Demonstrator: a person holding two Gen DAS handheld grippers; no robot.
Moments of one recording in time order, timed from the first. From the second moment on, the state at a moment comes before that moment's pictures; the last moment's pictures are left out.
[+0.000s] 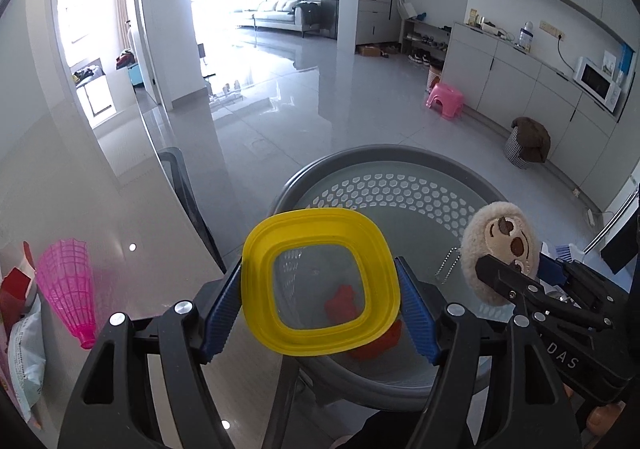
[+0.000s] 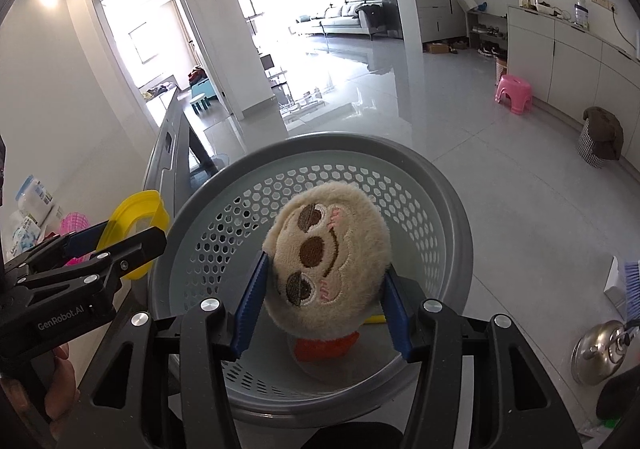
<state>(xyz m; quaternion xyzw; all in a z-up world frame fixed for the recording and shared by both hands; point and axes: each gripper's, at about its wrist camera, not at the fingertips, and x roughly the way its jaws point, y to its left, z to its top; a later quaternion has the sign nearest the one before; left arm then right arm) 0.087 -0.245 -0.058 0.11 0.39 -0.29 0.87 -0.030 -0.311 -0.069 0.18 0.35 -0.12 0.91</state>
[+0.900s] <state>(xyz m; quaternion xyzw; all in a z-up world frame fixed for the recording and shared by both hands) 0.097 -0.246 -0.061 0.10 0.41 -0.28 0.86 -0.021 -0.320 -0.076 0.18 0.35 -0.12 0.91</state>
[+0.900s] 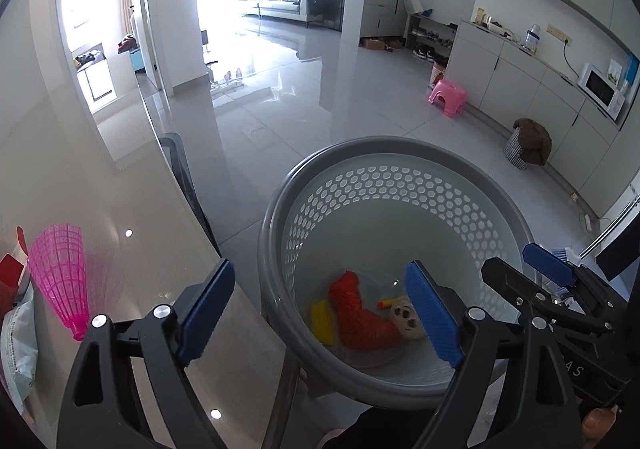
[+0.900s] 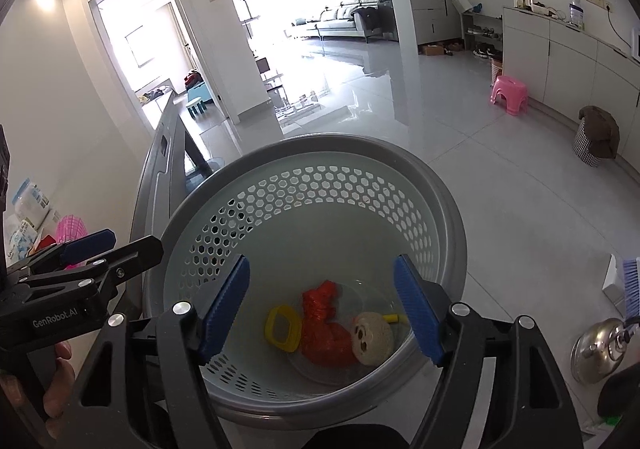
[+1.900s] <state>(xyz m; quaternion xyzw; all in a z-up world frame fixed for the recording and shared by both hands) 0.049 -0.124 -0.025 0.06 0.40 -0.23 0.89 -0.046 -0.256 -0.049 0.18 0.33 -0.08 0.92</state>
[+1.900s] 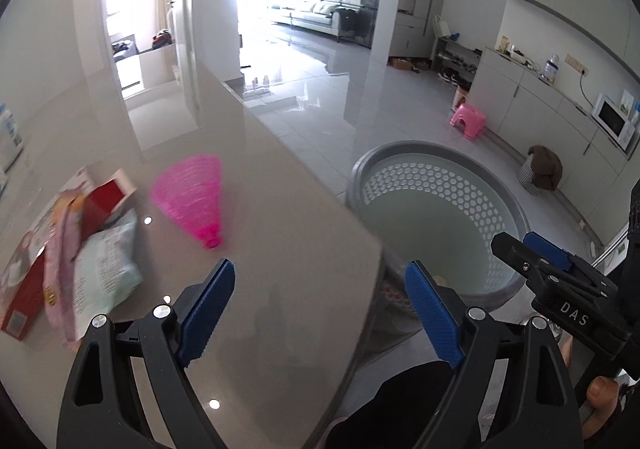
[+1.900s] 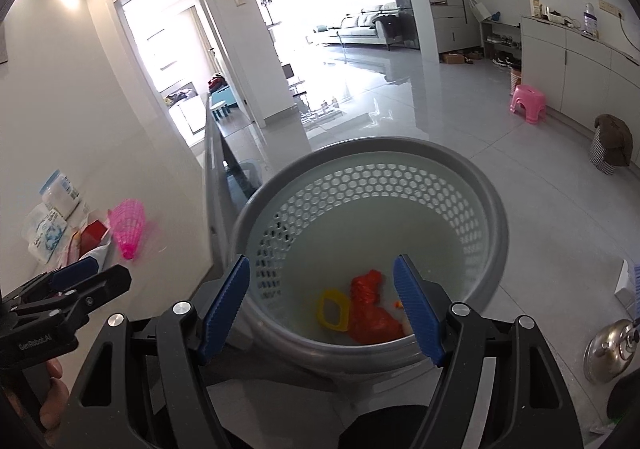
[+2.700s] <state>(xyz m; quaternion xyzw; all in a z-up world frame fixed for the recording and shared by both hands) 0.040 0.081 -0.021 0.00 0.37 -0.04 0.93 -0.013 -0.130 -0.029 0.12 0.35 0.01 0.93</state>
